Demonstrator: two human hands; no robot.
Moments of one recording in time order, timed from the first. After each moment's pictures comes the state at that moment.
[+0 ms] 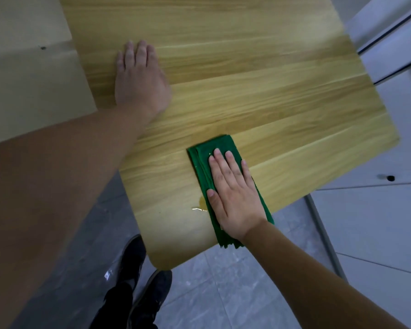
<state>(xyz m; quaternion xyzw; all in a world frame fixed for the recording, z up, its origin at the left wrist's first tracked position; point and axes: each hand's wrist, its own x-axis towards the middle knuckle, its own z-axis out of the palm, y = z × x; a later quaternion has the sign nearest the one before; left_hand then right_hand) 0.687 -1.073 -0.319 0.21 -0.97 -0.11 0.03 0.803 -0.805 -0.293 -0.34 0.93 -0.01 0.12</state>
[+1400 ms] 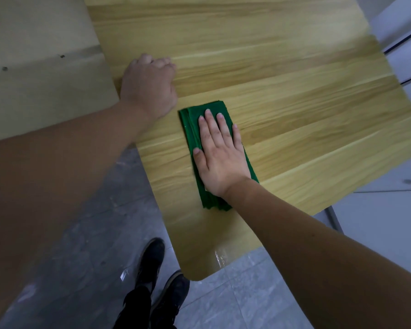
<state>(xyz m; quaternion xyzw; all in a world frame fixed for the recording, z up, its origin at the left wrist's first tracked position) 0.696 -1.124 -0.303 0.05 -0.99 -0.09 0.06 0.752 -0.915 -0.295 -0.30 0.95 -0.01 0.11</state>
